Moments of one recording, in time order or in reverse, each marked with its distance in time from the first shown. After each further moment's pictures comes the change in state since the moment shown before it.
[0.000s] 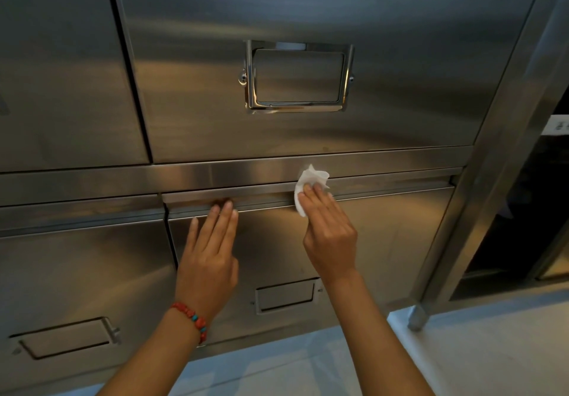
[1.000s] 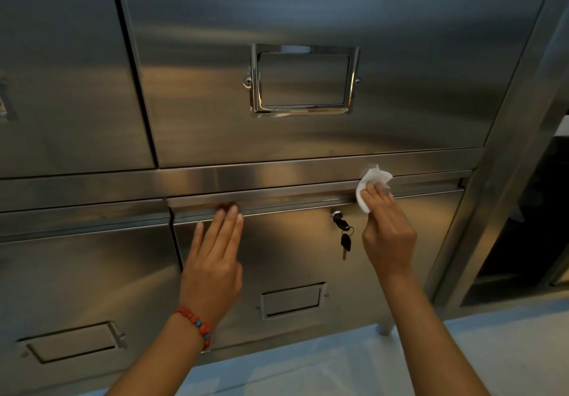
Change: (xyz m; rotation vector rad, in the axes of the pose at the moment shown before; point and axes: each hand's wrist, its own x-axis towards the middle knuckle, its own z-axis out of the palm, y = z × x) left_hand -0.001 -0.003 0.002 0.005 -0.003 0.010; right_hand -0.009 0.076 -0.019 -0.099 0.092 0.091
